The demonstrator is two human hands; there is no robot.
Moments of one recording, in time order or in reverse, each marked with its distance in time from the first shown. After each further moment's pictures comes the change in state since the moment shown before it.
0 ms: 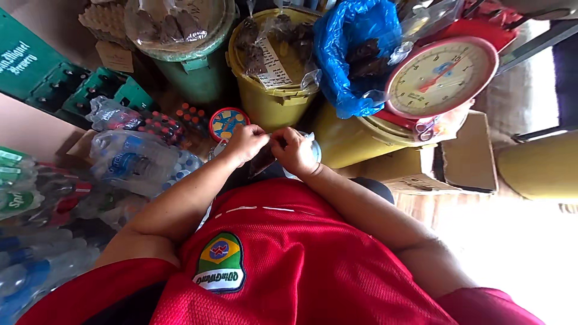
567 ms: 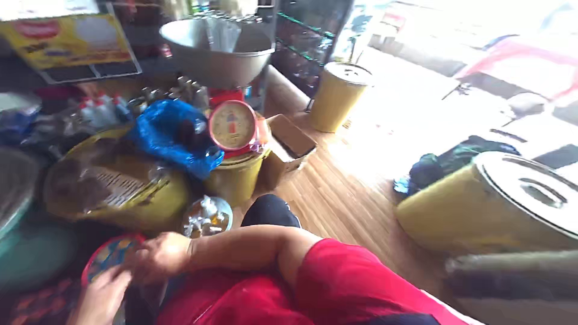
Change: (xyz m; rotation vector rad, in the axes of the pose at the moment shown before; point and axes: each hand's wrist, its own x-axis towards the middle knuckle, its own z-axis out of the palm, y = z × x) left_hand -0.001 0.021 0.001 0.175 -0.103 -0.085; right_hand 0.006 -0.003 -0.009 -0.242 -0.116 -0.075
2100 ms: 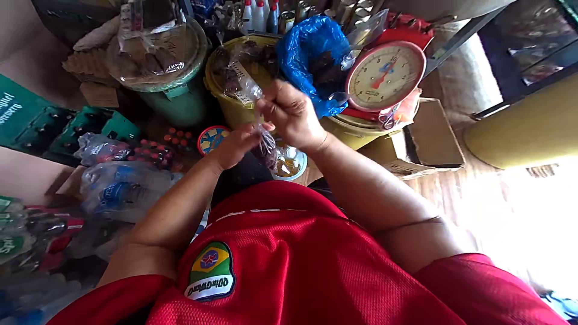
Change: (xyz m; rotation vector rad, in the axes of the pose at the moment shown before) left_hand -0.003 -0.004 -0.003 -0.522 -0.207 0.618; right_hand 0.053 -0.037 -0.091 0.564 0.232 -0.267
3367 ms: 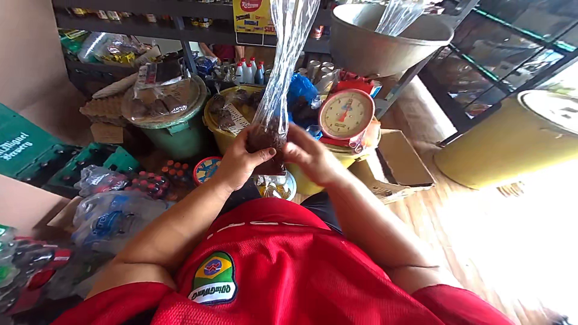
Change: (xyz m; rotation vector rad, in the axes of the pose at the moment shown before) left_hand -0.010 0.086 0.064 -0.137 0.219 0.071; right_hand -0.055 -0.079 -0.064 0.029 0.062 0.578
